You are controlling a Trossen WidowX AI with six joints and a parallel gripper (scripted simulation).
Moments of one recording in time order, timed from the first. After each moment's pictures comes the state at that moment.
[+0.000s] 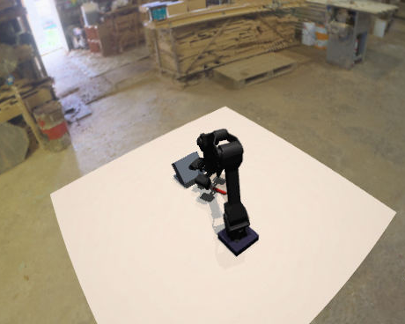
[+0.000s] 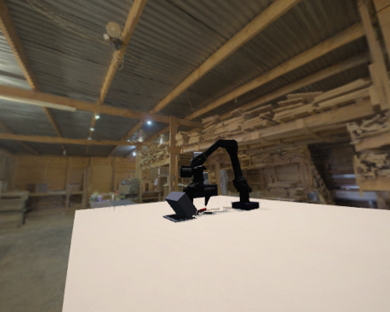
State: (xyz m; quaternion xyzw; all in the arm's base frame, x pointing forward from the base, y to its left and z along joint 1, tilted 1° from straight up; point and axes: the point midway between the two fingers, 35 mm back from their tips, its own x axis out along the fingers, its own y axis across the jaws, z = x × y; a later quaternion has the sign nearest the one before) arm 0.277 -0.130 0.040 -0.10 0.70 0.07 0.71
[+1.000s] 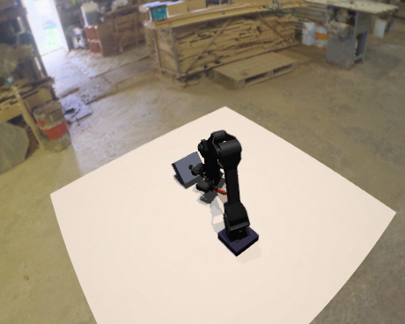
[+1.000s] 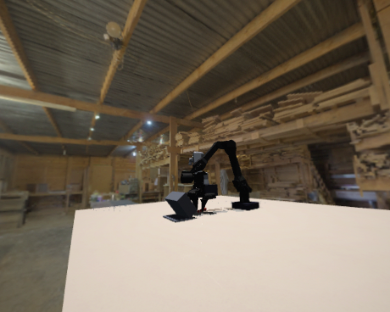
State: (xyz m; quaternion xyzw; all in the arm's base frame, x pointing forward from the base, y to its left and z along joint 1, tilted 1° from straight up) arm 0.273 -0.129 0.010 -0.09 0.70 0.07 0.70
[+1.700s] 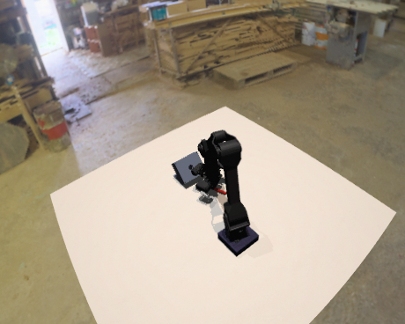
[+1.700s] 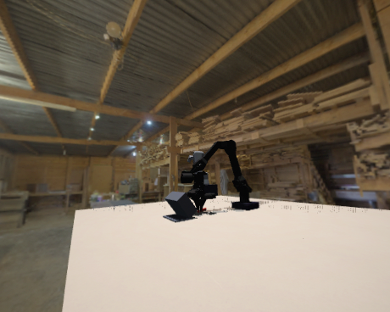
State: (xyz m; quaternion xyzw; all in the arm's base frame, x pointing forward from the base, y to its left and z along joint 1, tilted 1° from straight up) arm 0.273 -0.129 0.010 -0.09 0.70 0.07 0.70
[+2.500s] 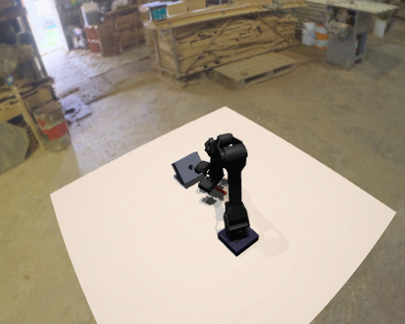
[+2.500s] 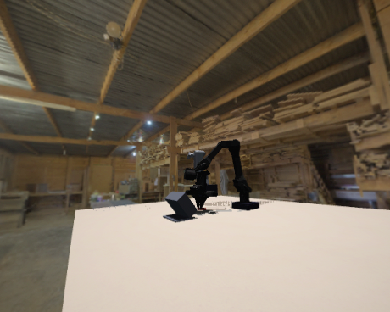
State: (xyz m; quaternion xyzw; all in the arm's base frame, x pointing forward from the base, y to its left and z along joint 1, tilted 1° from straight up) arm 0.267 -0.132 0.021 -0.09 0.64 0.08 0.76
